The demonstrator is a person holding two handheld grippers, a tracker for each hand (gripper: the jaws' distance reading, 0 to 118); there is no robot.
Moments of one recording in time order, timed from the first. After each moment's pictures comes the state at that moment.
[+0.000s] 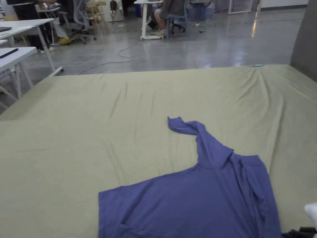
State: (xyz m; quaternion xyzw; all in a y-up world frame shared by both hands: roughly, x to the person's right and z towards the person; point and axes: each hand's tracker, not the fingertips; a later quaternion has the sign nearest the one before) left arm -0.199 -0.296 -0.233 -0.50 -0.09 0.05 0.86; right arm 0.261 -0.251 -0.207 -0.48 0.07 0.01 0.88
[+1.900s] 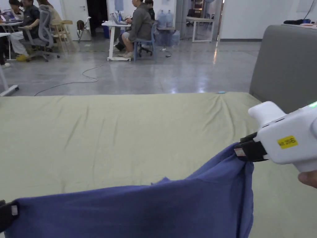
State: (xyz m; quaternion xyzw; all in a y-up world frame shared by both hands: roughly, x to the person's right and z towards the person) left arm -0.227 -0.181 -0.410 -0.33 -0.07 0.10 0.94; right arm 0.301 -0.071 -0.381 -0.38 0.07 0.10 0.92
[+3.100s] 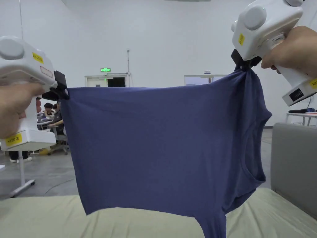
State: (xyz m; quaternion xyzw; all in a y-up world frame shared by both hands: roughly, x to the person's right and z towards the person) left arm -0.173 0.195 -0.686 -0.15 -0.12 0.11 0.98; right arm 0.303 0.271 -0.606 -0.18 -0.15 0.21 0.95
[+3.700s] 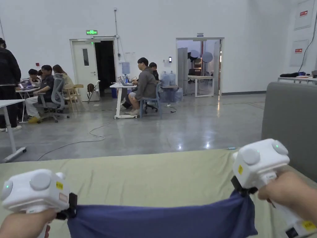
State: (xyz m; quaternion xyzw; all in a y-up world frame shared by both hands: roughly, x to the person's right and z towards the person) left arm -0.157 -0.203 -0.727 -0.45 -0.10 0.07 0.88; right arm 0.362 -0.165 -0.663 -0.49 -0.07 0.07 0.87
